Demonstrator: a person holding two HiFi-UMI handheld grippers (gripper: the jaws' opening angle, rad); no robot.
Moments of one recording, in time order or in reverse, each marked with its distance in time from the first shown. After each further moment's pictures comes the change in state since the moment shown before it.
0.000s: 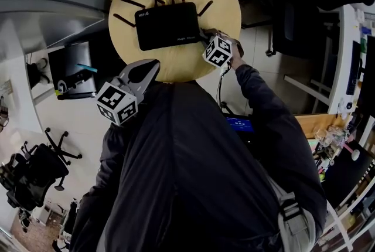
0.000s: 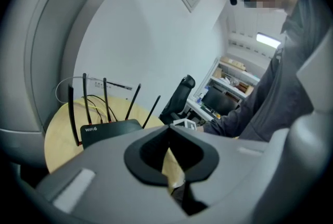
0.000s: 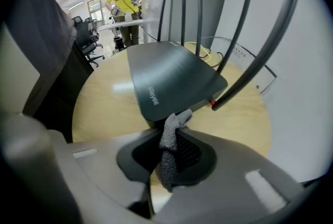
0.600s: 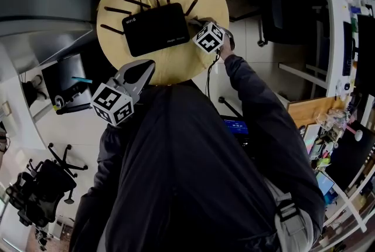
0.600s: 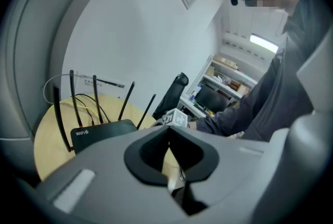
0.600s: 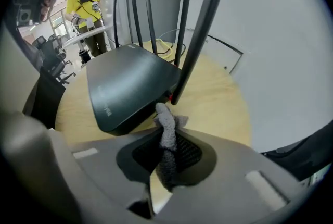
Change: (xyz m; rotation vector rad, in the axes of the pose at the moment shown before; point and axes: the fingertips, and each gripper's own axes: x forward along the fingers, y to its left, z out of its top) left arm 0.014 -0.001 0.003 0.023 0.030 -0.087; right arm -0.005 -0.058 -0.011 0.301 0.032 -0.154
